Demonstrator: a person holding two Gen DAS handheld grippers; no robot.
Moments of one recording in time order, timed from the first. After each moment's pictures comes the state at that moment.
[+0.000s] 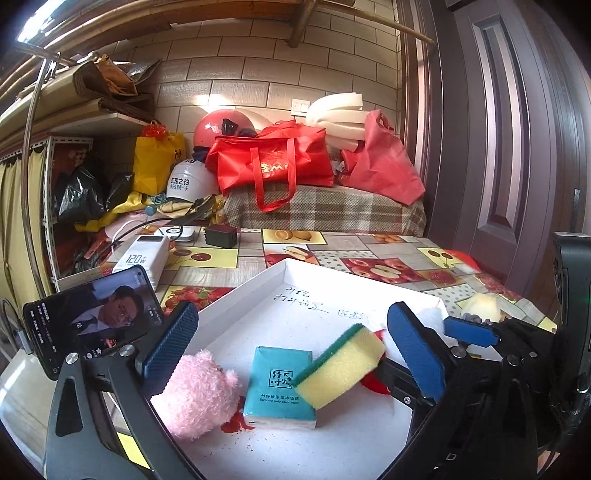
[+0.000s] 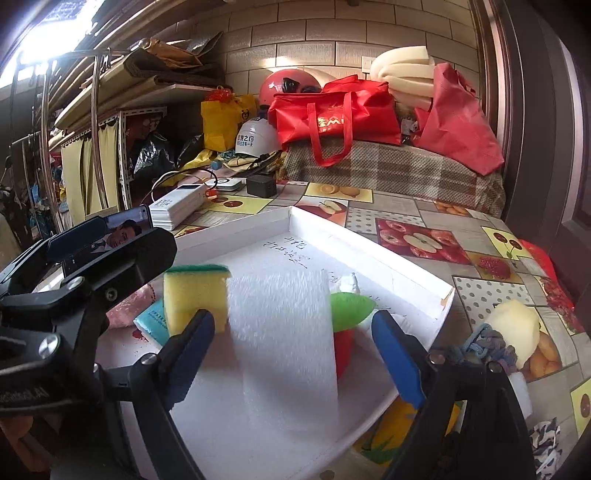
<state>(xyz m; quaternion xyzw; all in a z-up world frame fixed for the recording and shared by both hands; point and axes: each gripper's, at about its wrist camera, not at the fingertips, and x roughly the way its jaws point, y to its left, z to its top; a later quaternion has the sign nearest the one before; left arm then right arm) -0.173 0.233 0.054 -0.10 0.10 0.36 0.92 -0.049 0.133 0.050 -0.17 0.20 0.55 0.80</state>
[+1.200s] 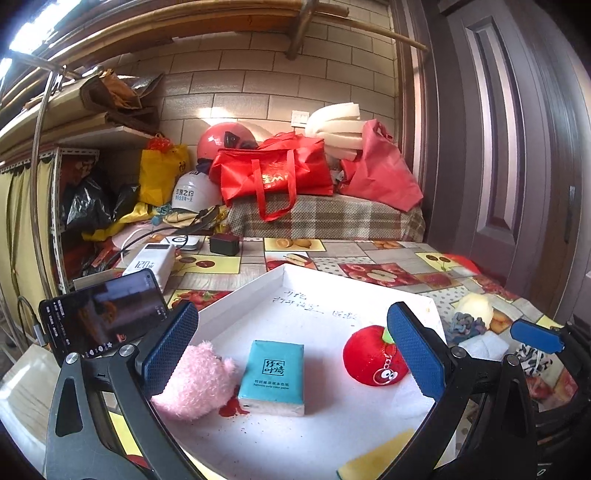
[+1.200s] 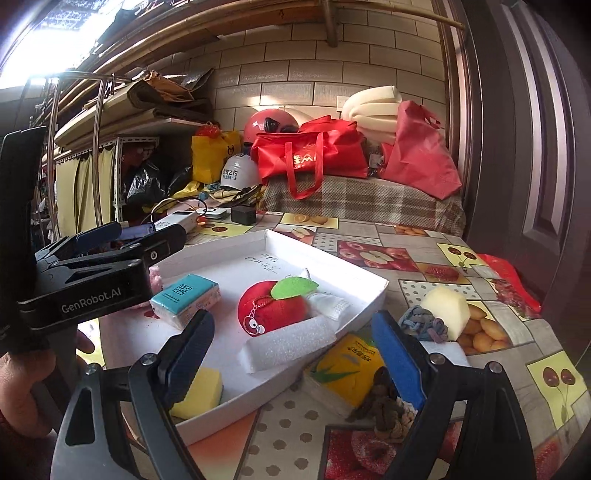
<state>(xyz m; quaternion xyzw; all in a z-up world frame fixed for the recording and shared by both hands) -0.179 0.201 0.057 -0.08 0.09 0.36 0.92 -0.069 0.048 0.058 -0.13 0.13 0.52 0.83</state>
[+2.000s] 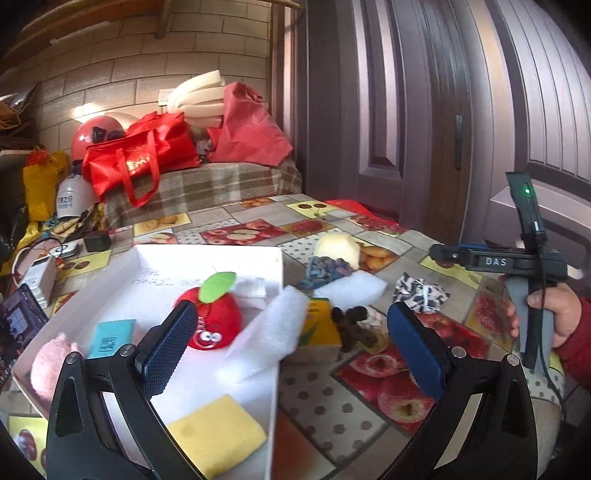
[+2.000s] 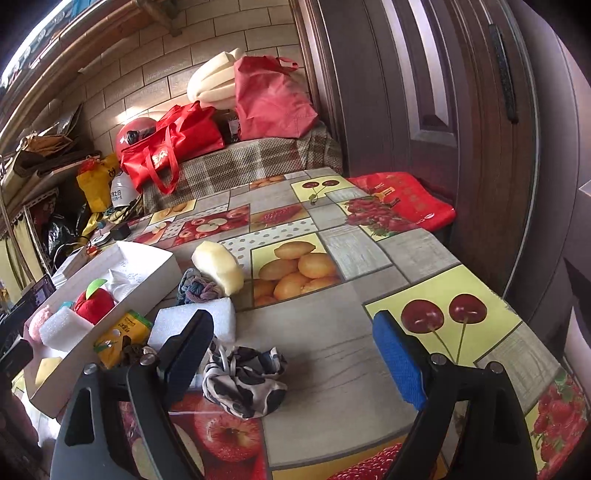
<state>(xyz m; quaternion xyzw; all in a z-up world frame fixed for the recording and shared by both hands) -0.116 0.114 0.051 -0.03 0.19 0.13 0.97 0.099 -0.079 0.047 -0.03 0.27 0.40 0.87</state>
